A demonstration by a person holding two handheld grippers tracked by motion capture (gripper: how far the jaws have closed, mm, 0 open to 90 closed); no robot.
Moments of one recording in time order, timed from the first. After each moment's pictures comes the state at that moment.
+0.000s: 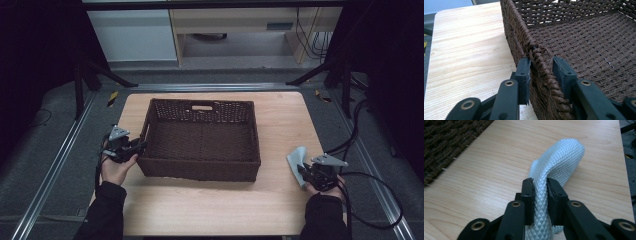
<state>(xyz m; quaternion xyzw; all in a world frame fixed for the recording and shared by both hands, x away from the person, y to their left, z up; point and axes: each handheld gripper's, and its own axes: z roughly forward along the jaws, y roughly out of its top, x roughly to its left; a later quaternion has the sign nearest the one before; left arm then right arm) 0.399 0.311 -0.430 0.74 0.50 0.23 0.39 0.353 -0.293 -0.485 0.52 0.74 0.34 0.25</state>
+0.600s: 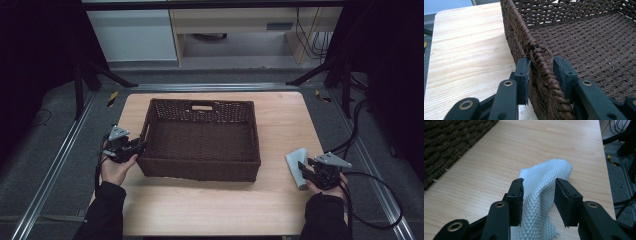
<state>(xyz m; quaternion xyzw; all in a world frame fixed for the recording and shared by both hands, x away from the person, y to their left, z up) 0.399 0.311 -0.431 0.74 0.50 0.23 0.39 0.352 -0.296 -0.478 0.52 0.72 0.36 0.28</state>
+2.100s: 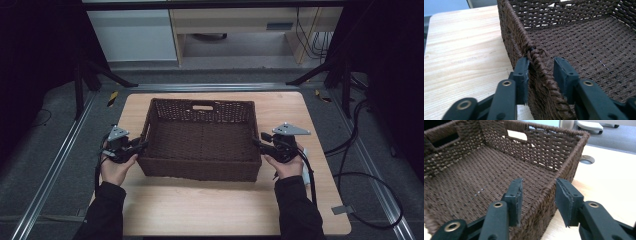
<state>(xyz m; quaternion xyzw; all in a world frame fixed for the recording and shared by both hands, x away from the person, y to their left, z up) 0.397 0.312 -0.429 0.74 0.49 0.23 0.41 0.404 -0.179 -0.416 0.43 0.75 0.47 0.20</state>
